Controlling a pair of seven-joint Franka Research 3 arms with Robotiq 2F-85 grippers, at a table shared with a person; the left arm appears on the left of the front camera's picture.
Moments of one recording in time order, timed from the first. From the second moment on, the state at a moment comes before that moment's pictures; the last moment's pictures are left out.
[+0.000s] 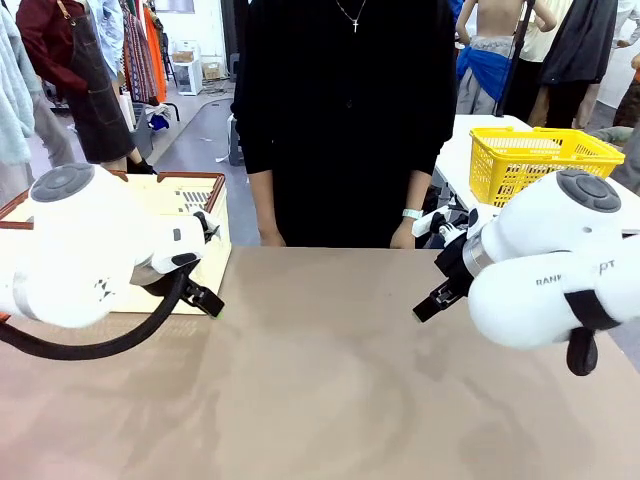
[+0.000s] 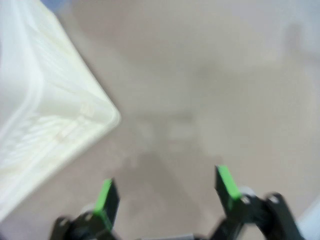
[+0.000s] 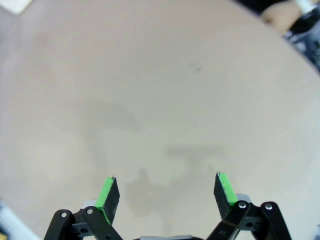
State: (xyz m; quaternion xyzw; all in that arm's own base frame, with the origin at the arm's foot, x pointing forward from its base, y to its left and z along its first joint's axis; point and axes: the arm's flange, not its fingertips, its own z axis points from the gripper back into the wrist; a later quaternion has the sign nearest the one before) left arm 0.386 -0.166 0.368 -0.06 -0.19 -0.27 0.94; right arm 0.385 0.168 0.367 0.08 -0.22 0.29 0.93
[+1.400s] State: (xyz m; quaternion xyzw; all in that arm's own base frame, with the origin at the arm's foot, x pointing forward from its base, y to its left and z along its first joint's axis) left arm 0.274 0.229 0.421 -0.59 -0.31 0.08 0.74; right arm 0.269 -0.208 0.424 0.62 -0.18 -0.13 0.75
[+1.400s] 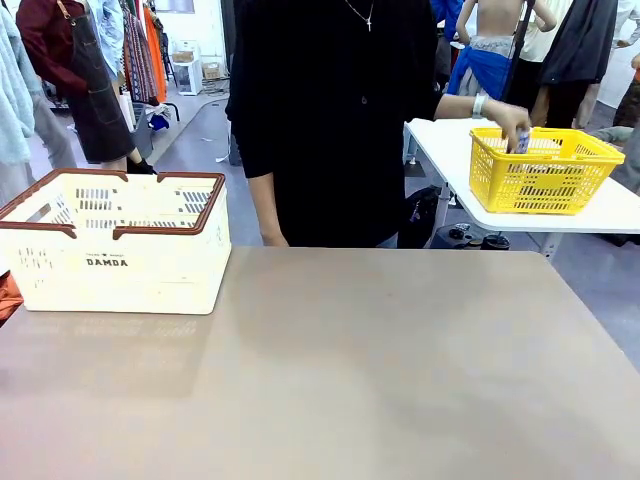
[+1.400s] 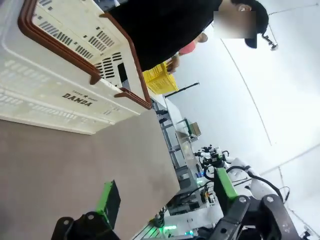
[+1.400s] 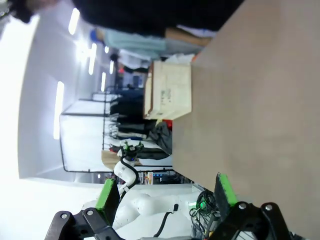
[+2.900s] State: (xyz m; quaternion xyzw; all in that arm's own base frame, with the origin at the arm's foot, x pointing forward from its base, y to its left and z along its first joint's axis) left arm 0.259 0.225 0.441 -0.58 -0.31 0.08 0.75; right arm 0.254 -0.209 0.434 0.62 -0.17 -0.13 0.75
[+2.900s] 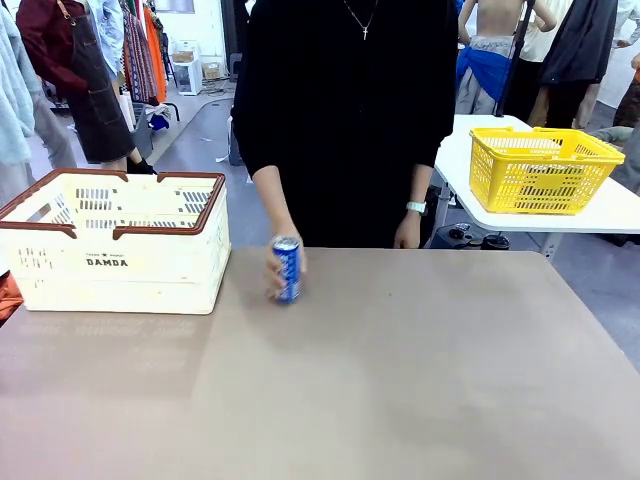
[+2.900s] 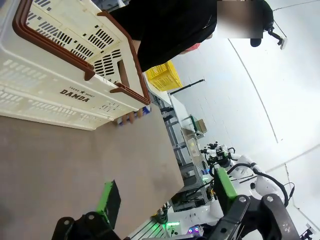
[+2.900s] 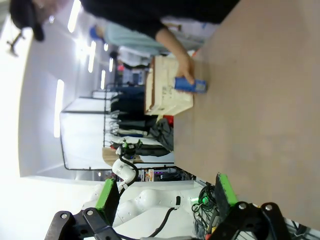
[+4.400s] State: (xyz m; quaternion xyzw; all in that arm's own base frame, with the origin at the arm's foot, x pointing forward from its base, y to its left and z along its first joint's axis) left arm 0.292 -0.074 0.588 -0.26 -0.18 -0.09 0.95; right arm 0.255 -0.208 0.434 0.62 -0.17 -0.13 0.75
